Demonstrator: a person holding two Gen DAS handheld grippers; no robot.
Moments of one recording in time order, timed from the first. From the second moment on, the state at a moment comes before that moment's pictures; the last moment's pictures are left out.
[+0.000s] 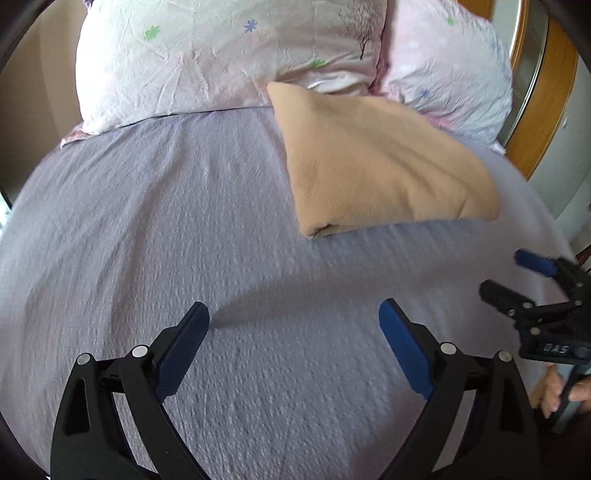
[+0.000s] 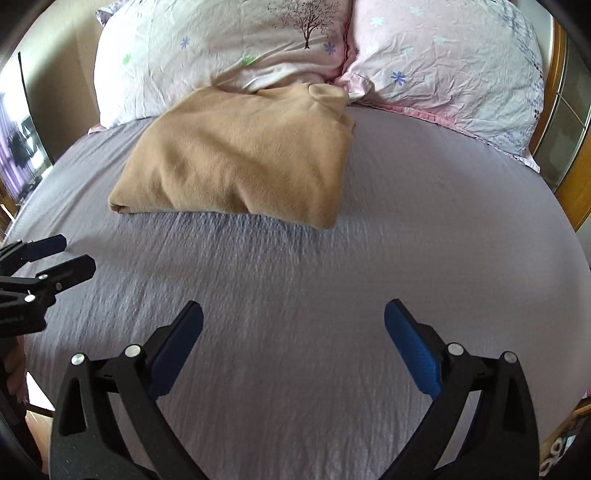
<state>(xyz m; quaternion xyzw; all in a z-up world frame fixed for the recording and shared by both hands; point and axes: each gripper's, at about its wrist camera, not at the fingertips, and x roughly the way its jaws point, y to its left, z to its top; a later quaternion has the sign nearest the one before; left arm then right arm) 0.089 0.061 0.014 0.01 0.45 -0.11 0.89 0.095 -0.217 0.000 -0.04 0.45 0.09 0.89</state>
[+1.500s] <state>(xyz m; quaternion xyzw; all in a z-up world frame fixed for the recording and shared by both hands) 0.084 0.049 0.007 0.06 0.44 -0.10 0.89 0.094 -0.214 -0.007 -0.03 0.46 0.08 0.89</state>
